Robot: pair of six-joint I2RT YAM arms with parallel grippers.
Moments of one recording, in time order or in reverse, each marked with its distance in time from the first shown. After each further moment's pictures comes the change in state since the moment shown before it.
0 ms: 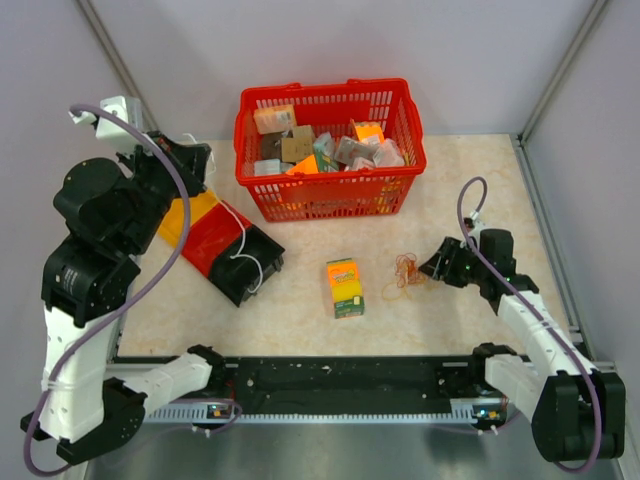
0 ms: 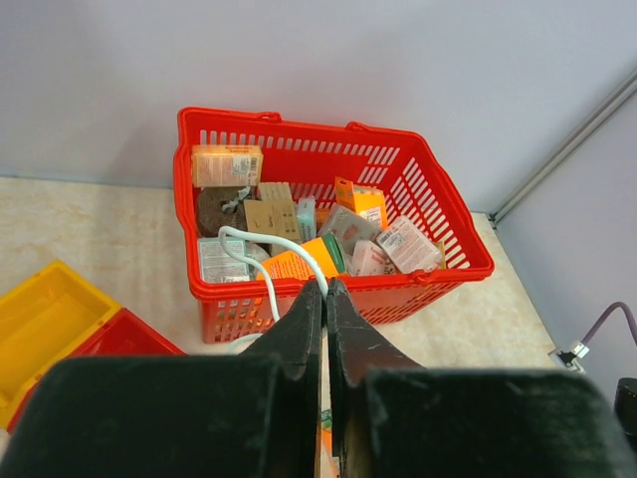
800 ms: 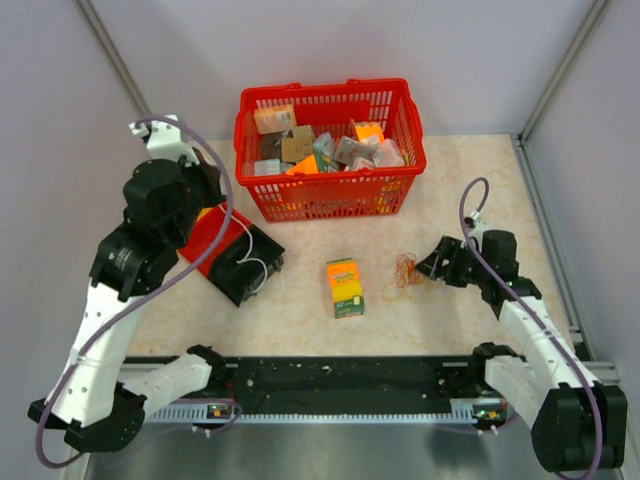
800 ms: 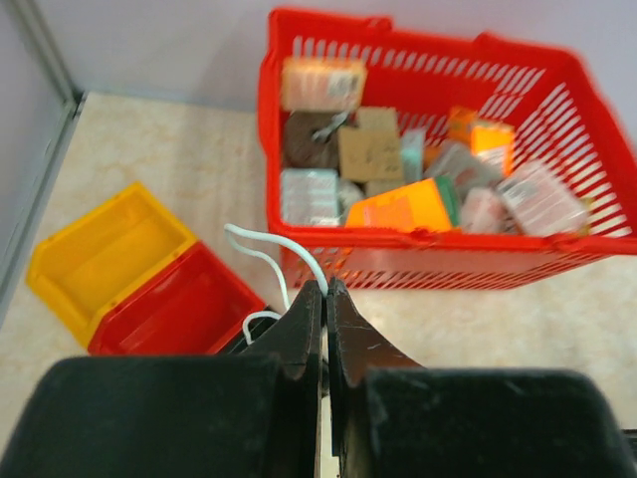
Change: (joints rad) left arm 0.005 -0.020 -0.243 0.056 -0.134 0.039; right arm 0.002 -0.051 -0.008 -0.005 -0.032 -0.012
